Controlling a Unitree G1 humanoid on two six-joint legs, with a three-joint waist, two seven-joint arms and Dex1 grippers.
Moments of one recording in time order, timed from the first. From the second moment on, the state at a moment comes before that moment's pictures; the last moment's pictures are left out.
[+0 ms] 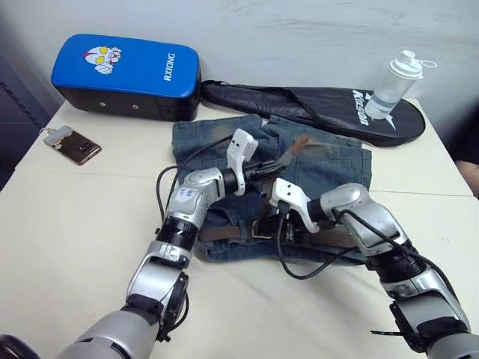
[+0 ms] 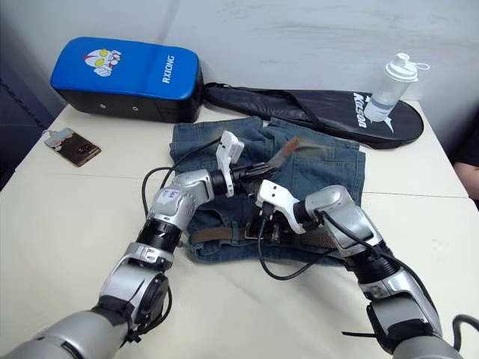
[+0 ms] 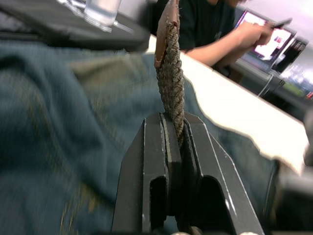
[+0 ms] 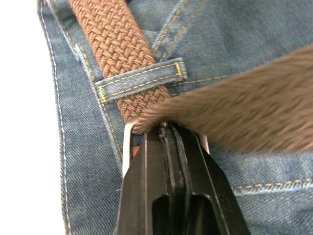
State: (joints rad) left arm -0.84 0.08 -0.06 0.42 -0.31 0.48 -0.72; right arm -0.66 -0.55 0.34 -0.02 0.12 0.81 1.23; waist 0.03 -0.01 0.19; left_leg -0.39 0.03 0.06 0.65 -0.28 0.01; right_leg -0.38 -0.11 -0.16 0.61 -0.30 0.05
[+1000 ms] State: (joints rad) left arm -0.78 0.17 -0.17 0.27 -0.22 0.44 -0.72; right arm -0.72 -0.75 0.10 0.08 0.25 0.61 1.10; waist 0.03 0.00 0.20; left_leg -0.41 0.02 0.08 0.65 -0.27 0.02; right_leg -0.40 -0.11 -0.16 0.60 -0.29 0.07
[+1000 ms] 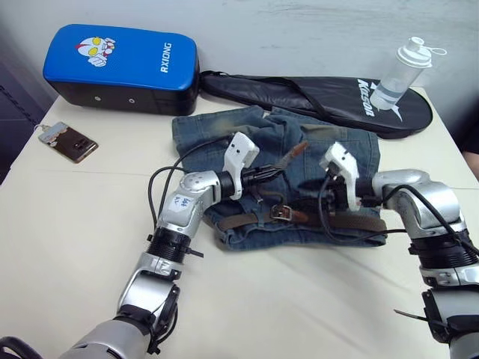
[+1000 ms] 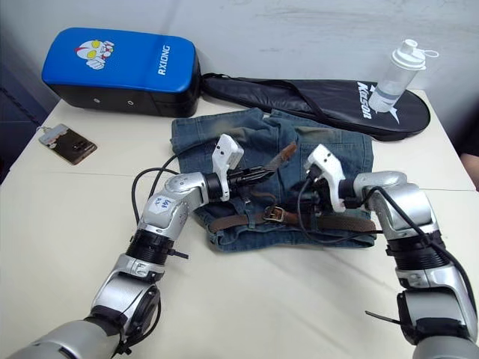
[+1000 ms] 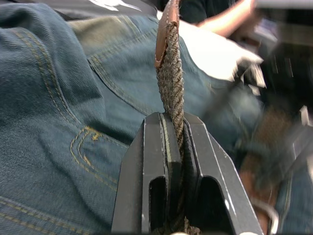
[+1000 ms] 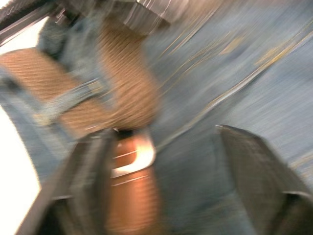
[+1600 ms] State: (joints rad) left arm -0.78 0.19 -0.22 0.29 -0.13 0.32 -0.75; right arm -0.80 -0.74 0.16 0.21 0.07 0.11 1.14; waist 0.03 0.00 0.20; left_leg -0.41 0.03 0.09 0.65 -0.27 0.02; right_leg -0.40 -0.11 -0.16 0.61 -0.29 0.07
